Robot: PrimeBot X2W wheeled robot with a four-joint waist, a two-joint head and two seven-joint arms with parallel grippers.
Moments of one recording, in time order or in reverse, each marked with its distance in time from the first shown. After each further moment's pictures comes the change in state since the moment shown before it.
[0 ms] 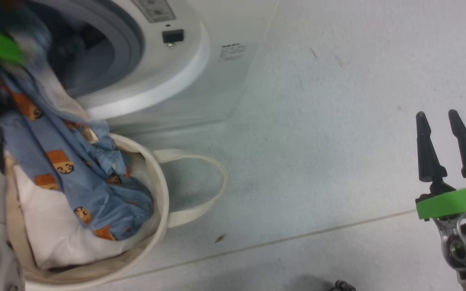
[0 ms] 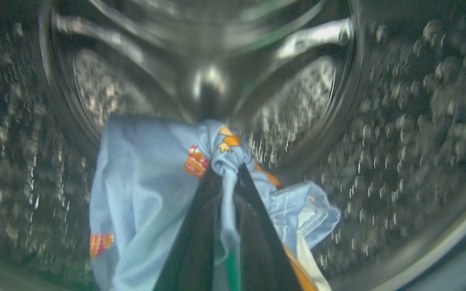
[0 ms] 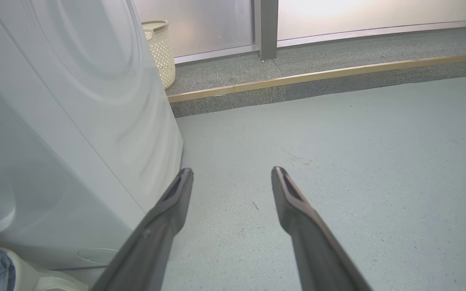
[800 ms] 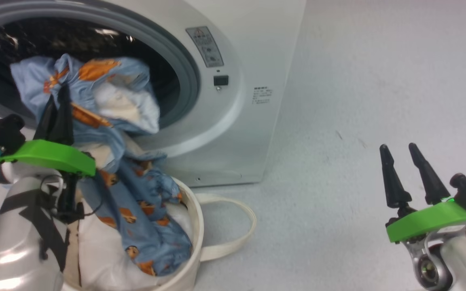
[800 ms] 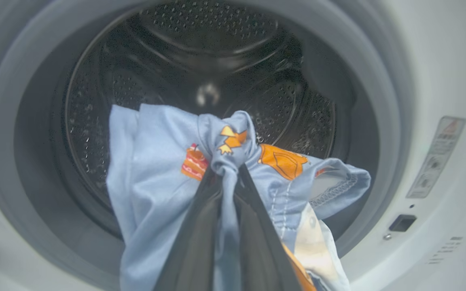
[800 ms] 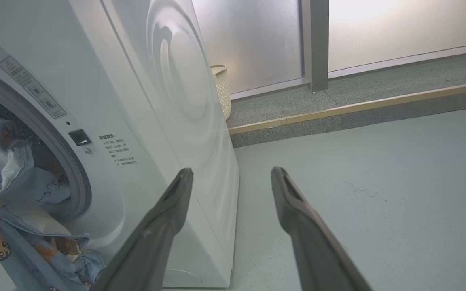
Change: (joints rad) left arm 0.423 -0.059 -0.148 -0.170 -0.150 0.009 0.000; right arm 0.018 0.060 0.107 0.104 0.033 0.000 0.000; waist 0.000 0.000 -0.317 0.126
